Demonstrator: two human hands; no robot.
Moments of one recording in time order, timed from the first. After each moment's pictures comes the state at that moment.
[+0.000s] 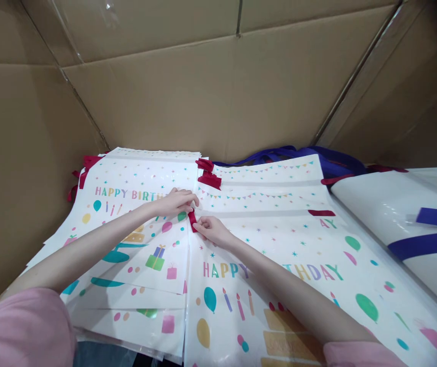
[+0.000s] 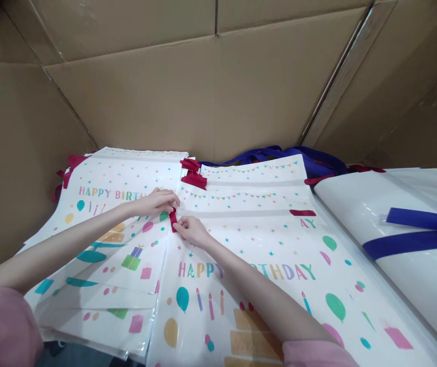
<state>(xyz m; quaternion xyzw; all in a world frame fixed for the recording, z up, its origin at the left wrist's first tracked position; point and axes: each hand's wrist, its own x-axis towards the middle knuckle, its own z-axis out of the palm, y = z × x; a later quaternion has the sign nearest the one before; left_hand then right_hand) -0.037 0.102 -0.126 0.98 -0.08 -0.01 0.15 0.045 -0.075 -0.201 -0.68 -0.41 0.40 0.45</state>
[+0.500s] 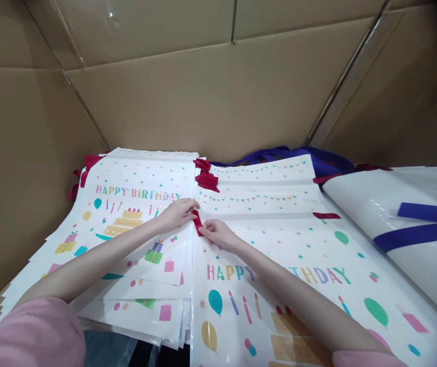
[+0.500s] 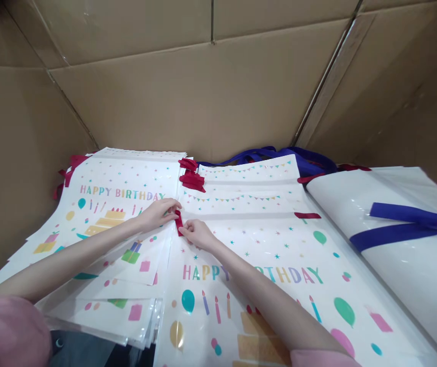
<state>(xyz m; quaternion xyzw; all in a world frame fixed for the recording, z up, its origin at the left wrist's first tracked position) -0.051 0.065 -0.158 0.98 -0.01 0.09 0.17 0.045 -0.107 -0.194 -0.71 -0.39 0.41 0.41</state>
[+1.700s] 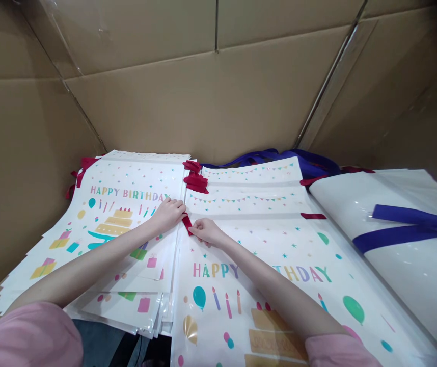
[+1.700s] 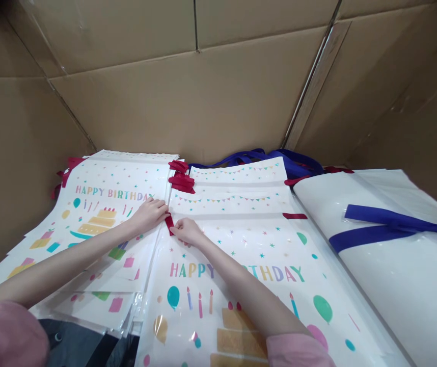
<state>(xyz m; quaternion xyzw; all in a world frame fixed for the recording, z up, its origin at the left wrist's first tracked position) -0.044 0.034 -0.156 0.99 0.03 0.06 -0.13 0.057 -0.108 -0.191 -0.74 -0.38 0.42 0.37</state>
